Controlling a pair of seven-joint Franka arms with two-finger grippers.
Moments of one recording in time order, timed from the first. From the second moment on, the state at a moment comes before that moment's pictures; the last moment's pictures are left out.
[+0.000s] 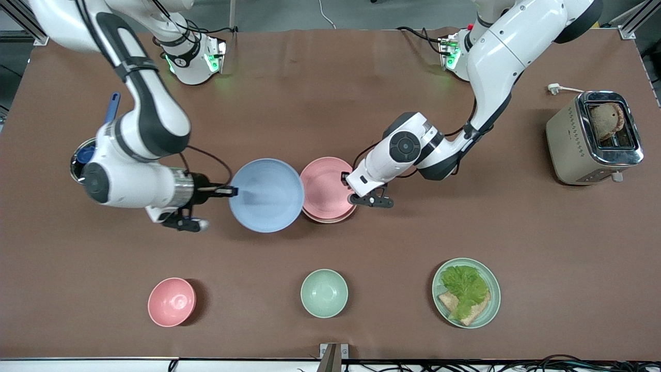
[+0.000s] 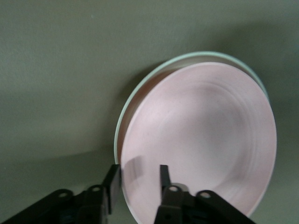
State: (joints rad) left arm -0.08 0.72 -0.66 -1.77 0.23 2.47 -0.69; right arm 0.00 0.42 0.34 -1.71 0.35 1.95 0.33
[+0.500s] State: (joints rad) left arm 0.05 0.39 -0.68 -1.73 0.24 2.04 -0.61; right arm 0.02 0.42 0.50 -1.90 0.35 2.28 0.42
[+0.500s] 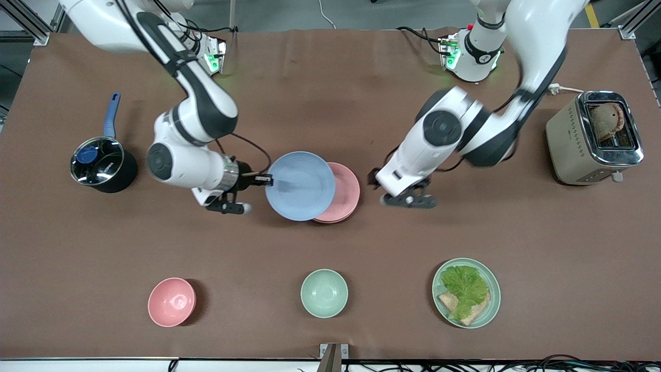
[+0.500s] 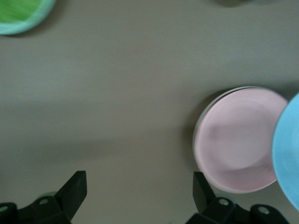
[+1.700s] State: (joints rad) left arm 0.02 -0.11 -0.10 -1.56 -0.01 1.58 -0.04; right arm 0.14 0.51 0.53 -2.05 0.35 2.65 0.53
